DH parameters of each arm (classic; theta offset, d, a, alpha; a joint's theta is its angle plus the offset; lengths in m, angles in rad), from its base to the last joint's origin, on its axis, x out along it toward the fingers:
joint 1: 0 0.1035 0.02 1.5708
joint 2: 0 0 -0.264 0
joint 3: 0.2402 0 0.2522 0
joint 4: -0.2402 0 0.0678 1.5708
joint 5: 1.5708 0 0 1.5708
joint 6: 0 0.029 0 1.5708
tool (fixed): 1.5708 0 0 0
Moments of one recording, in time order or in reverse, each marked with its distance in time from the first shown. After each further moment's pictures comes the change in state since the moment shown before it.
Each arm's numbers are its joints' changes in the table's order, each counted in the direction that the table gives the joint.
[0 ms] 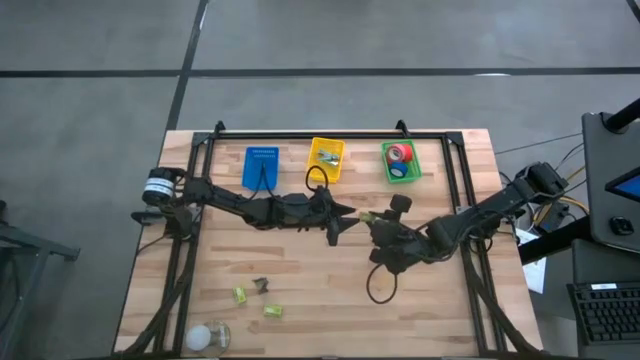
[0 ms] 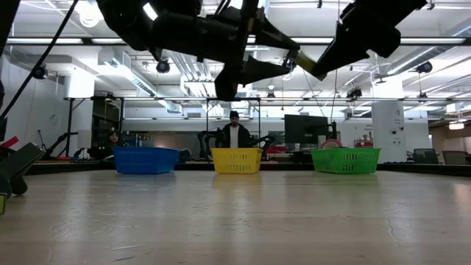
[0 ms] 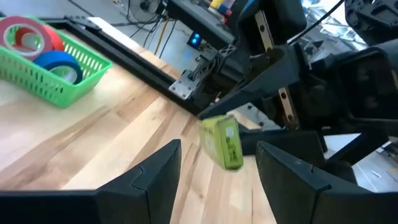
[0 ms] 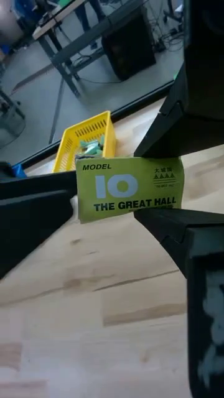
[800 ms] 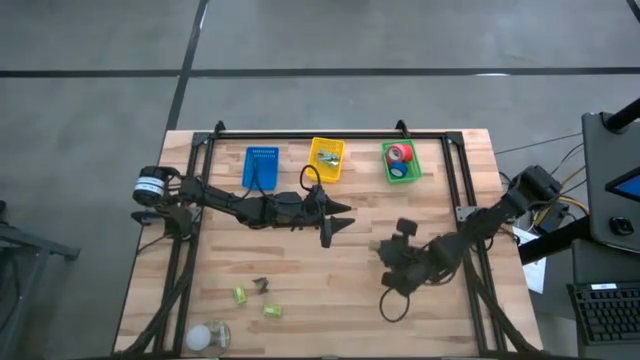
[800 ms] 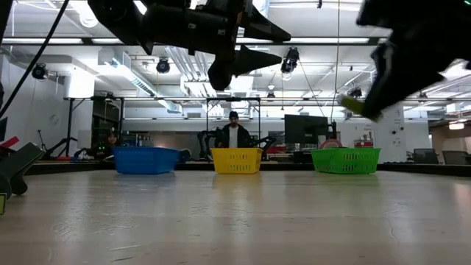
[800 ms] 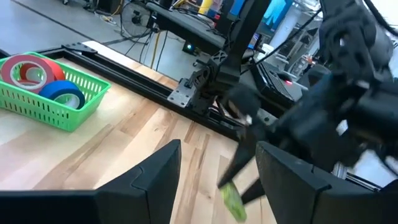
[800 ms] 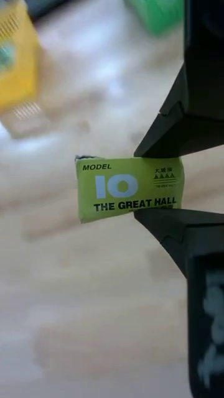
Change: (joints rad) left arm -0.007 0.071 -0.046 0.000 0.005 0.138; right arm 0.139 -0.070 -0.067 -0.091 -0.253 0.393
